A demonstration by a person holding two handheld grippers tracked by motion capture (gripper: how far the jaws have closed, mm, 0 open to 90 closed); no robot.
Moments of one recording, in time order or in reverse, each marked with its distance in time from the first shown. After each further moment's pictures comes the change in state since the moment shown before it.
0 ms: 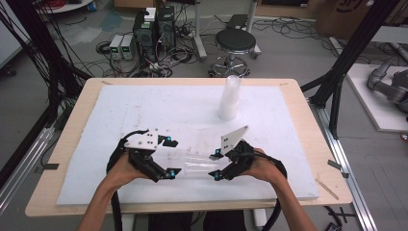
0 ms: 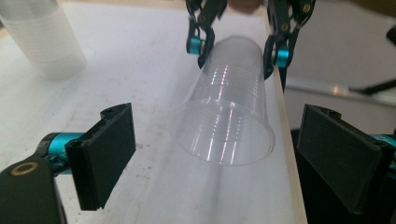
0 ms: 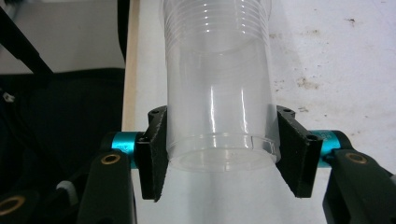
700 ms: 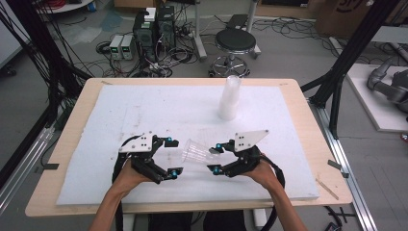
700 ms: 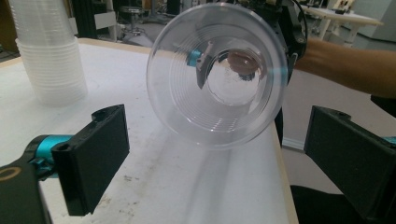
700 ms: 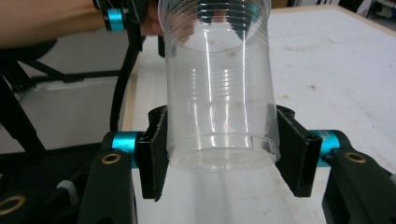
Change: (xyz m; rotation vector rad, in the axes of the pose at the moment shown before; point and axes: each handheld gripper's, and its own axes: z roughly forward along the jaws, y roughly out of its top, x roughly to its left) left arm 0.001 -0.024 0.013 -0.211 -0.005 -0.076; right arm 0.002 -0.022 -0.005 -0.360 -0.044 0.053
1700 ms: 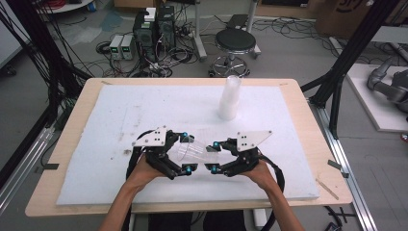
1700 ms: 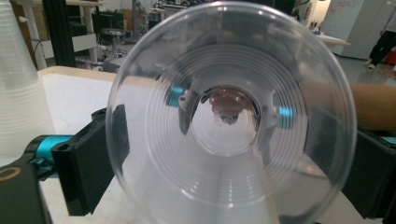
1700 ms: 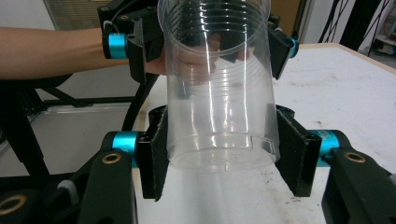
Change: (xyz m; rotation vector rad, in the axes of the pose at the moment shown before) left arm -0.001 0.022 0.036 -0.080 -0.085 0.009; right arm 0.002 0.003 0.001 -0.126 0.032 -0.026
